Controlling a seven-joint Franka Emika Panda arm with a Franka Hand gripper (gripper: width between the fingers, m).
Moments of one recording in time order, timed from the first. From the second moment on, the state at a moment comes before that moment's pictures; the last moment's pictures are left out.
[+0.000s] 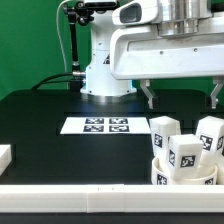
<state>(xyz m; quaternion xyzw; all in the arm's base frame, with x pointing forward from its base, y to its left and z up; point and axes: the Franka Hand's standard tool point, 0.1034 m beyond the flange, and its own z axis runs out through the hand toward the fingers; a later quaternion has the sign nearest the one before) 0.617 0.071 0.122 -0.97 0.24 -0.02 0.05</state>
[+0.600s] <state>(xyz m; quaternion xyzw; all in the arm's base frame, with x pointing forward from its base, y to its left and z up) 0.619 0.088 0.119 -0.95 0.31 -0.01 0.04</state>
